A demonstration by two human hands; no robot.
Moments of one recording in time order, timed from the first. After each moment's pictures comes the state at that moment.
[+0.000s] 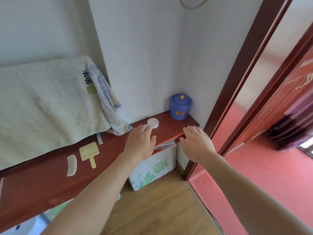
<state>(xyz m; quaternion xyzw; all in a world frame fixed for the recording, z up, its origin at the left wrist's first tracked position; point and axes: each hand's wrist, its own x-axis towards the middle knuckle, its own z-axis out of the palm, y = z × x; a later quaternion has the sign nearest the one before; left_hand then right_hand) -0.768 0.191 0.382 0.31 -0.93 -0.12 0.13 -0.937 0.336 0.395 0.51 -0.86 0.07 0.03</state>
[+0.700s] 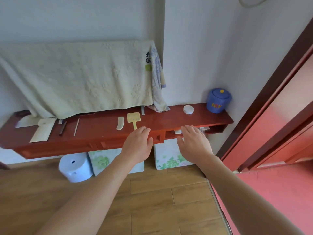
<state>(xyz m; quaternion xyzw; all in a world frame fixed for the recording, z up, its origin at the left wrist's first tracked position) -0.577 0.329 0.384 0.49 -0.86 -0.11 0.11 -0.782 0.408 0.406 0.65 -0.75 0.12 -0.02</state>
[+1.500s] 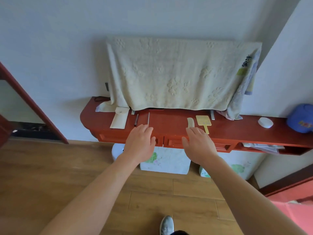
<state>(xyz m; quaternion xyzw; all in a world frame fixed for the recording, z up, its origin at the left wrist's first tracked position) -0.216 0.248 0.376 0.56 -0.81 -0.05 0.13 -0.436 0.278 0.392 0.70 -0.70 0.10 -0.06</state>
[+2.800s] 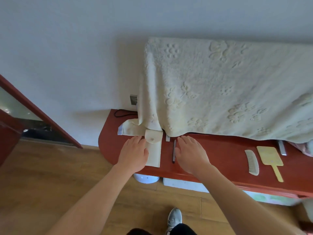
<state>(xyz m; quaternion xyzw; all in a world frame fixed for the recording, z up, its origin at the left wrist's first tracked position) -0.008 -0.040 0.278 0.61 -0.78 -0.08 0.06 -0.236 -0.025 0.308 0.76 -0.64 0.05 -0.12</state>
